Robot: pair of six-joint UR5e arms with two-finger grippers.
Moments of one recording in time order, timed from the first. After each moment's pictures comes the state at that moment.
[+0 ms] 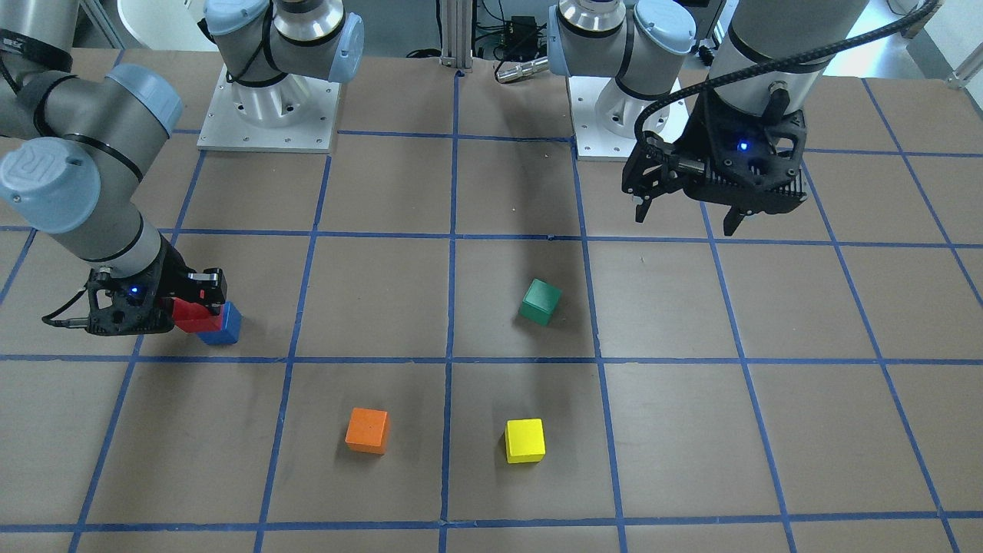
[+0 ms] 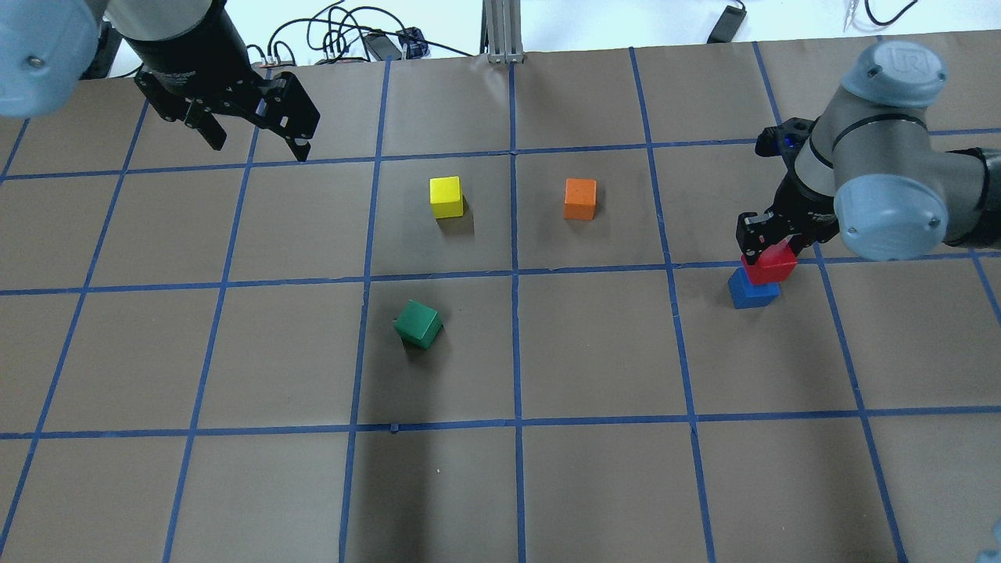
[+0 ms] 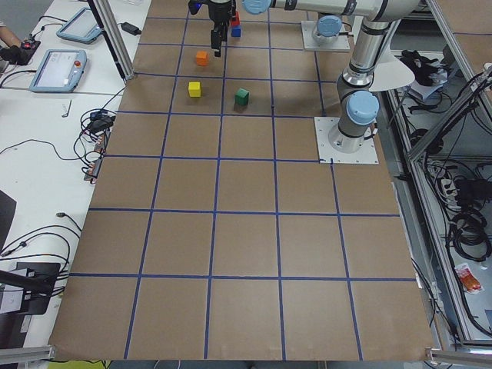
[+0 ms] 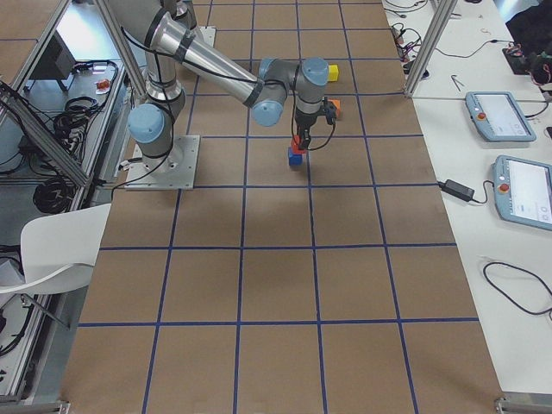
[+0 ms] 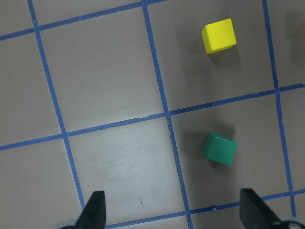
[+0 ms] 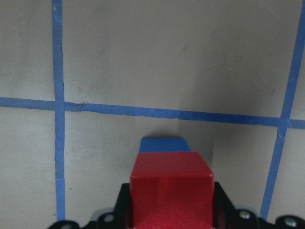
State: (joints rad) left arm -1.58 -1.65 -1.43 -1.59 1.60 0.19; right arm 1.34 -1.36 1.93 -2.08 -1.59 -0.32
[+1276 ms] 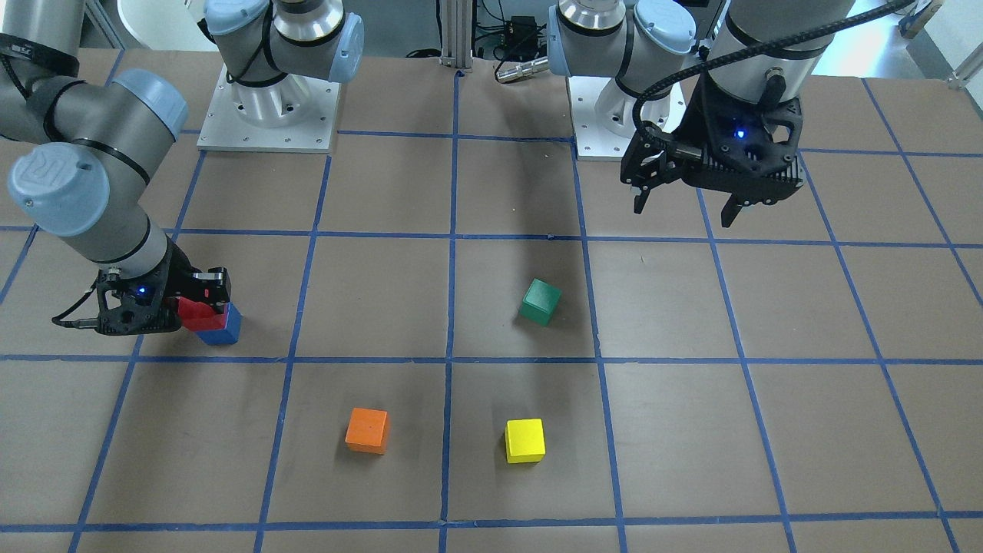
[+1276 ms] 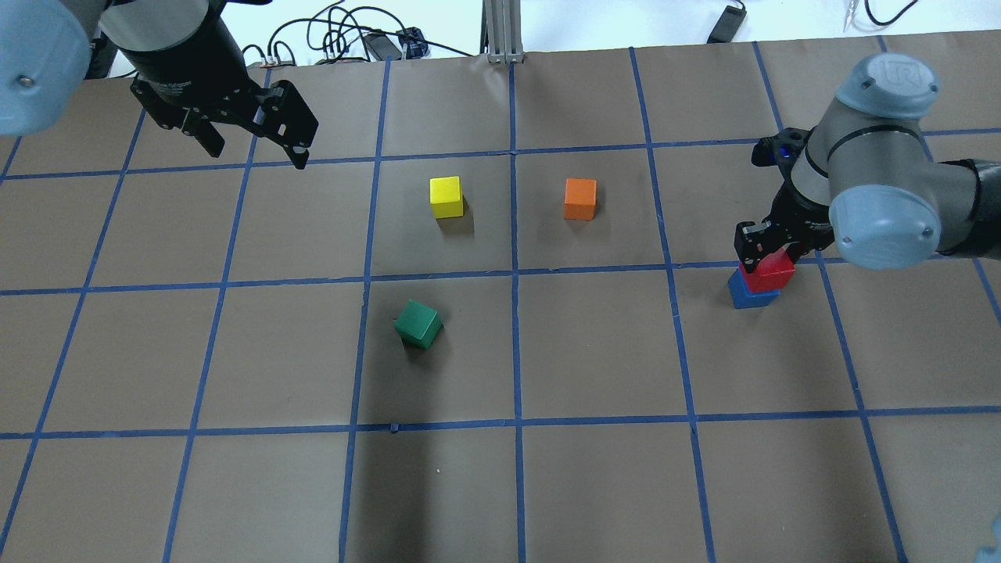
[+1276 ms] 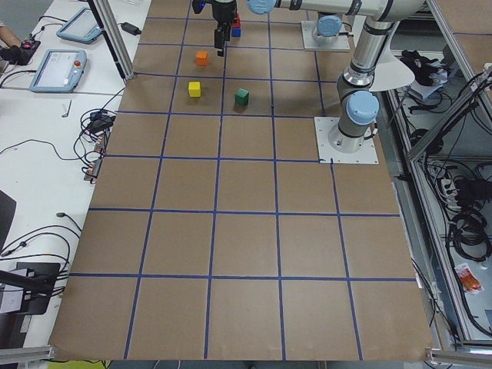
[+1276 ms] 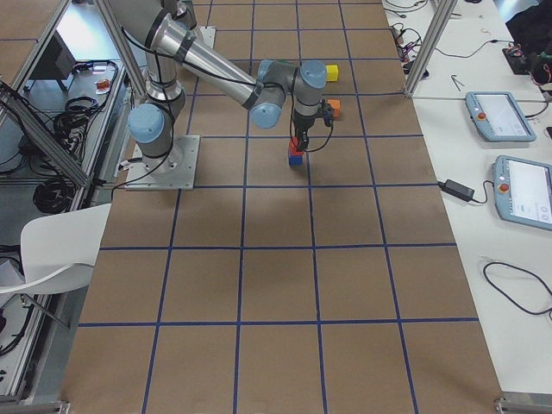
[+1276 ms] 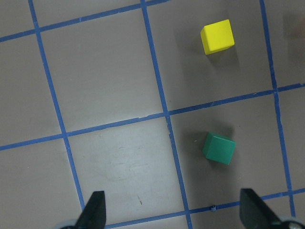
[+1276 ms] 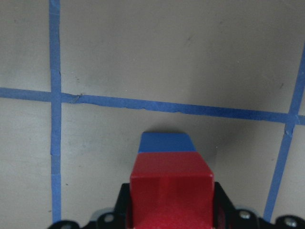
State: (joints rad) left arm -1.58 -1.62 -1.47 -1.58 1.60 0.19; right arm 1.34 -1.36 1.95 -2.09 -1.59 -0.33
